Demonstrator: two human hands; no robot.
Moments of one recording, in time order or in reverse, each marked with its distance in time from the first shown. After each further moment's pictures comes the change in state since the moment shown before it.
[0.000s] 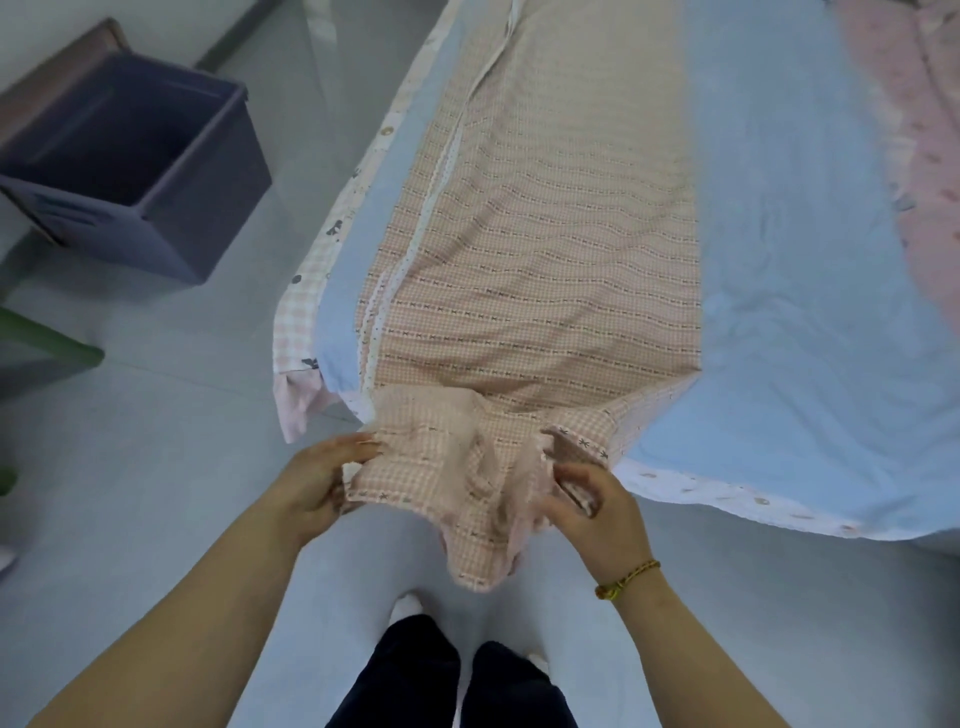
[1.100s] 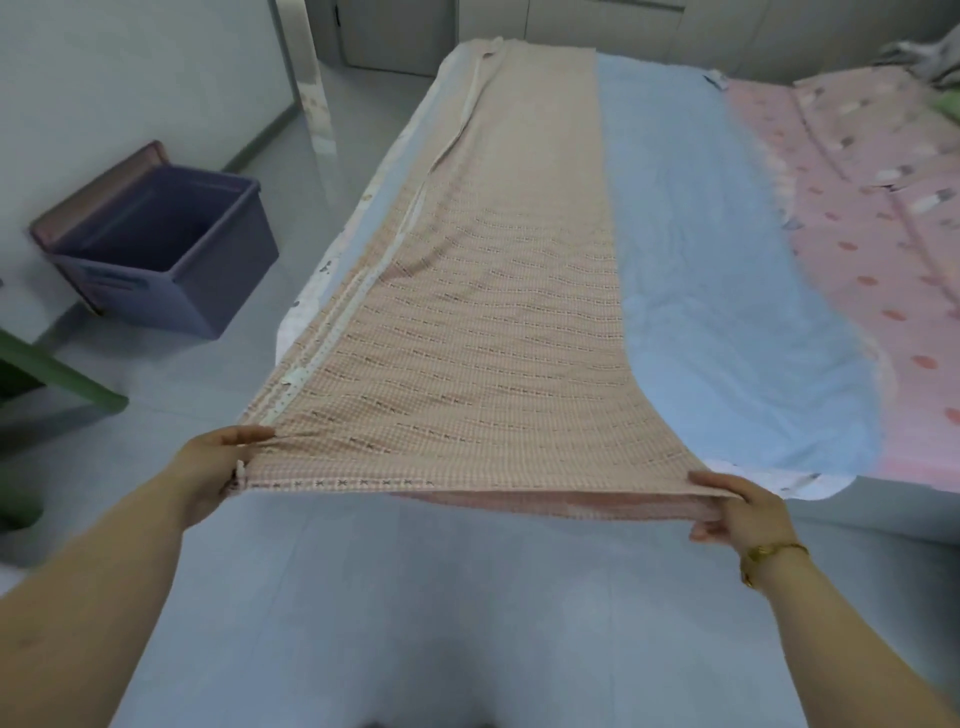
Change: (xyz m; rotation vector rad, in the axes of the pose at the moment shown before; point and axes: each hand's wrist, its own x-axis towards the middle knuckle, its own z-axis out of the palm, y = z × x) left_hand -0.117 -0.055 -0.036 0.330 0.251 0.312; right_hand -0.127 0.084 -0.182 0.195 0.376 0.264
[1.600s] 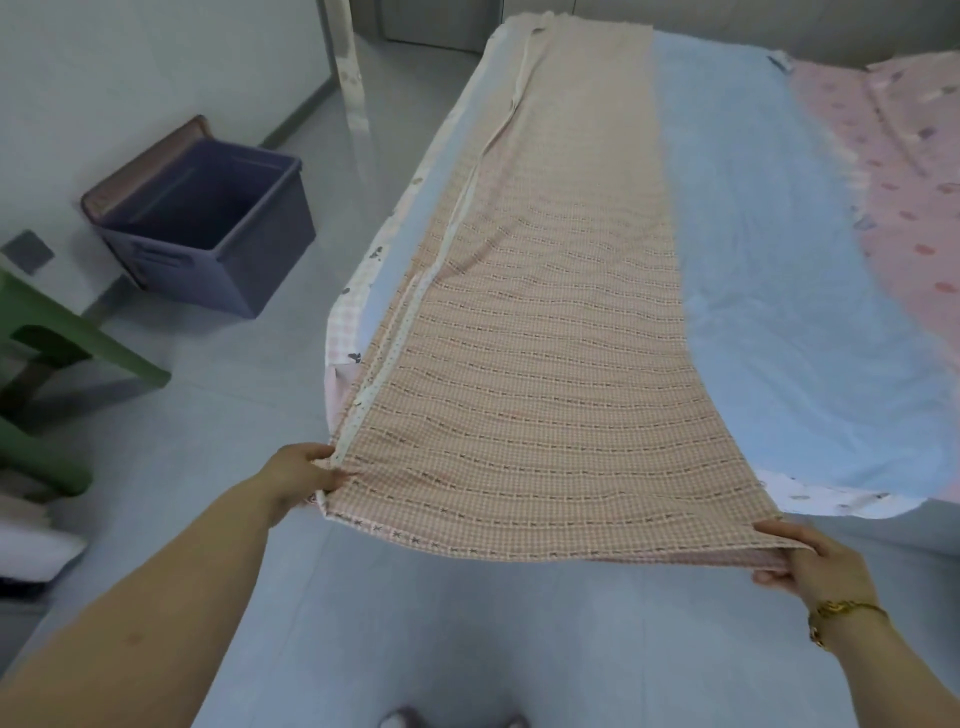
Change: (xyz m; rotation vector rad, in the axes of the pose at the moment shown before) left_hand 0.024 -0.009 -0.021 0.381 -0.115 -0.065; right_hand -0.016 0.007 0.039 0.083 0.049 0.085
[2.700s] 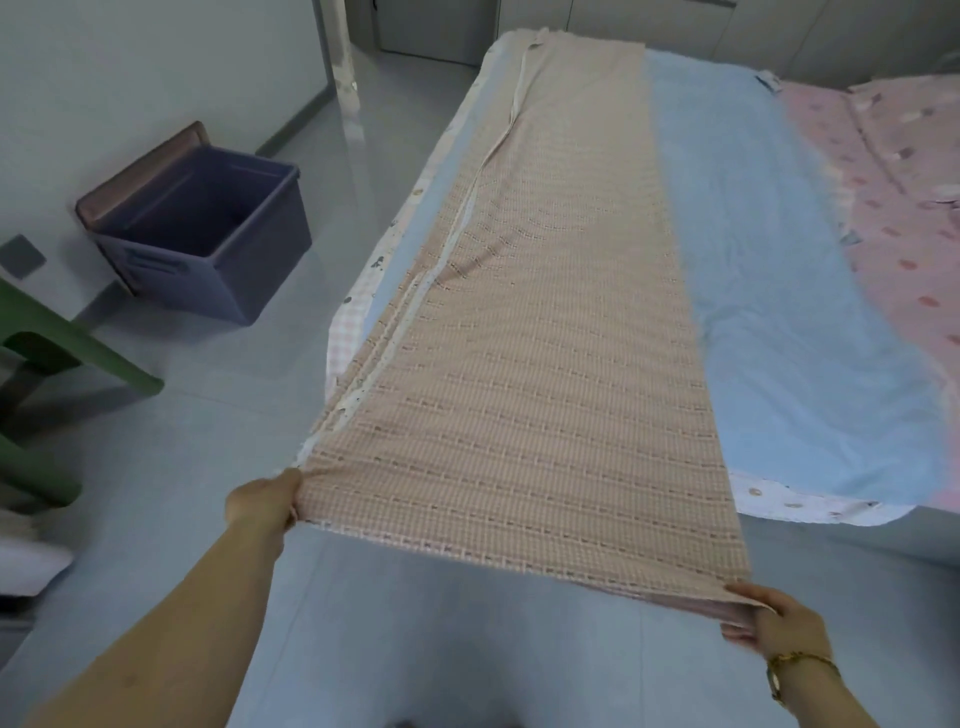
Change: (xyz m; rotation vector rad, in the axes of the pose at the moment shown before) left_hand 0.018 -0.035 -0.008 -0.512 0.491 -0.203; right_hand -0.022 0.043 0.020 -0.147 0.006 0.145
